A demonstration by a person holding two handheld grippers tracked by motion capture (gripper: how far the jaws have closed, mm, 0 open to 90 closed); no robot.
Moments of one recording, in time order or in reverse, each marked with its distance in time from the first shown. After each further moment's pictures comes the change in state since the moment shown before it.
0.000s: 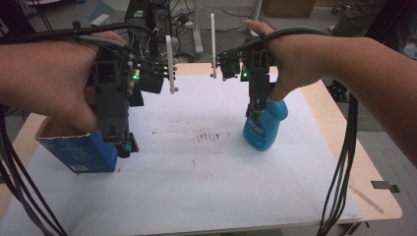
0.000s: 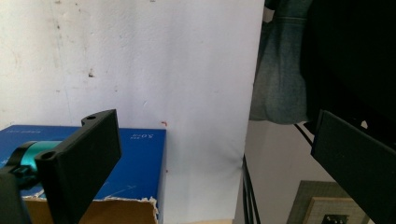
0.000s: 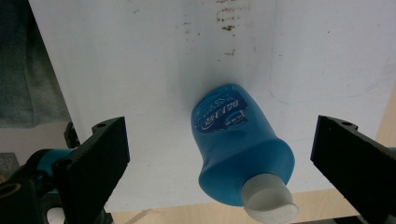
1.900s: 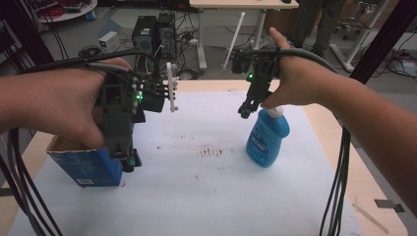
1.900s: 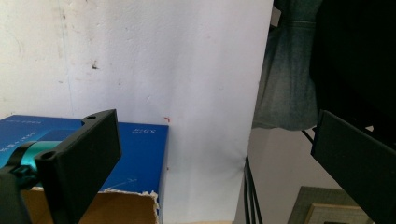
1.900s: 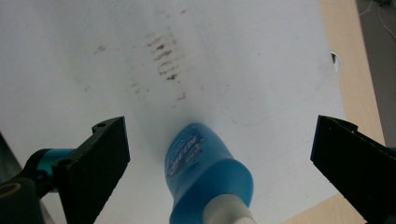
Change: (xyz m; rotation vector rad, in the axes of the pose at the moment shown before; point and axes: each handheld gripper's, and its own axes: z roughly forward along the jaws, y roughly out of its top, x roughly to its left) left arm 0.001 -0.010 0.003 -0.010 0.017 -0.023; right arm -0.026 -0.028 -0.005 -0.258 -0.130 0.332
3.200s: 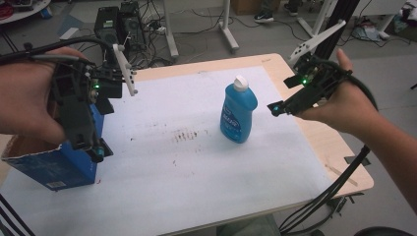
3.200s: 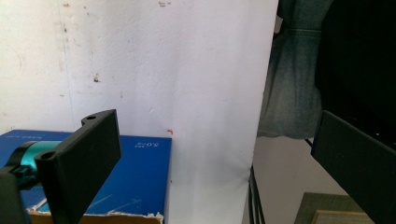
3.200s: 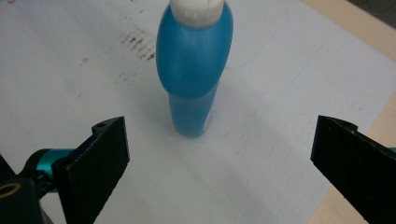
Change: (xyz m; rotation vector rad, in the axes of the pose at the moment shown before) left arm 0.007 0.008 0.010 -0.026 -0.005 0.014; right arm 0.033 -0.198 0.009 -0.382 -0.039 0.466
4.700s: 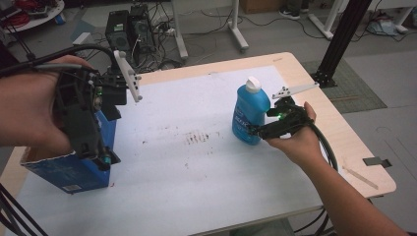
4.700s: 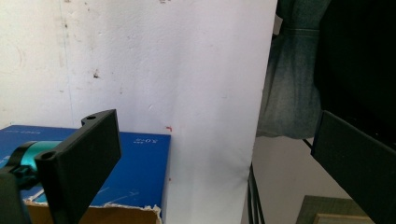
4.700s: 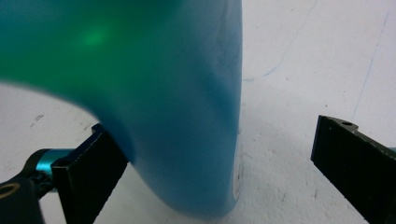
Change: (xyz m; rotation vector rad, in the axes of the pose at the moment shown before) left arm -0.003 -0.010 -0.003 -0.013 0.006 -0.002; right arm 0.004 -0.055 0.134 -0.264 0.031 0.231
